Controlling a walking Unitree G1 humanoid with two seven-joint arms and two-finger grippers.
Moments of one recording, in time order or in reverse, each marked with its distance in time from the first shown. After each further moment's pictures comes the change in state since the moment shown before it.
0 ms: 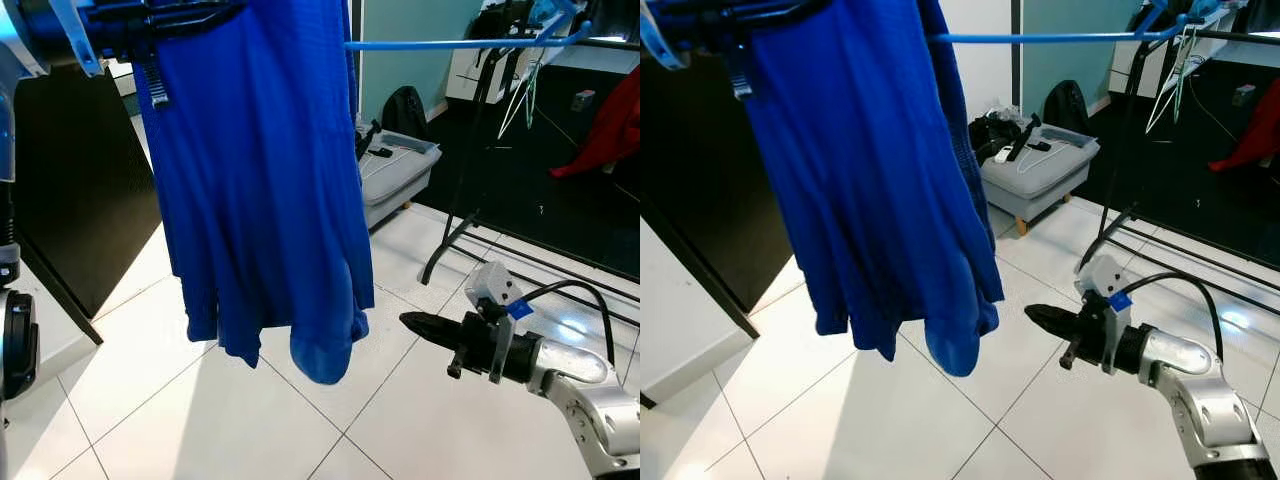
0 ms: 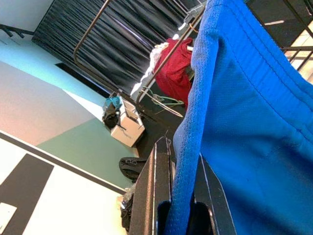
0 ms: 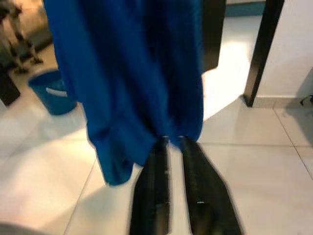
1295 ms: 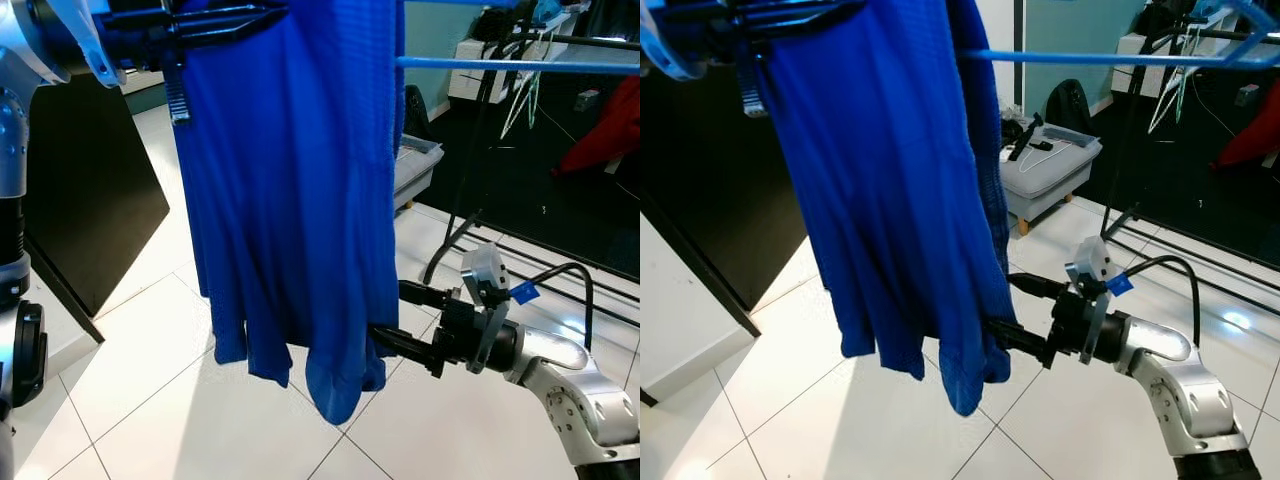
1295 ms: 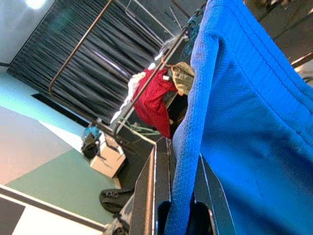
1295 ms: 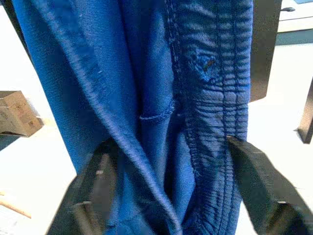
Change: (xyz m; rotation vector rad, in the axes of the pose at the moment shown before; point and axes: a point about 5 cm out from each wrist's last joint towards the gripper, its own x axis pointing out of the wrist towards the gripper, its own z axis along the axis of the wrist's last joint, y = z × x) left arm 0.014 -0.020 0.027 -0.033 -0.154 -0.098; right arm 0.023 0.024 0.016 0.046 -0.114 0.188
